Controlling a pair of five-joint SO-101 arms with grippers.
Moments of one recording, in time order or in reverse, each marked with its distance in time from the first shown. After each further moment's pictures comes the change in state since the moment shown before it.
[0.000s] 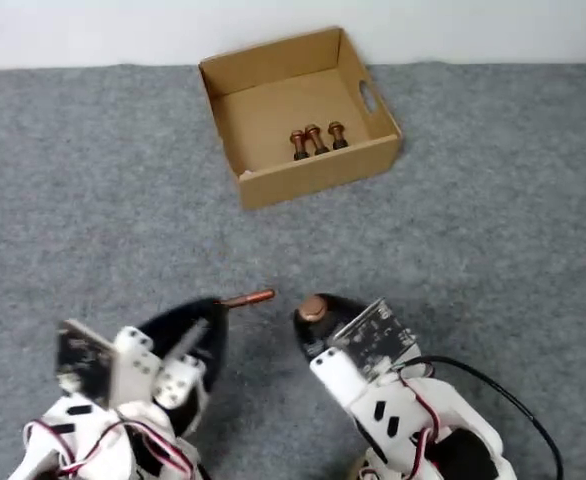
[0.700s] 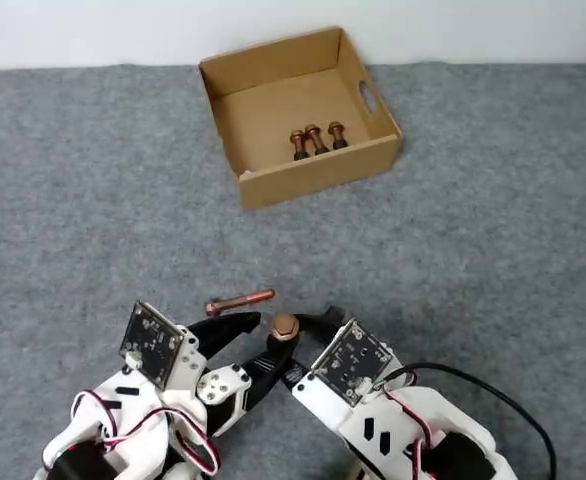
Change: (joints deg) left arm 13.5 -0.1 10.9 -2.1 0.3; right arm -12.0 0.0 0.1 0.0 2.0
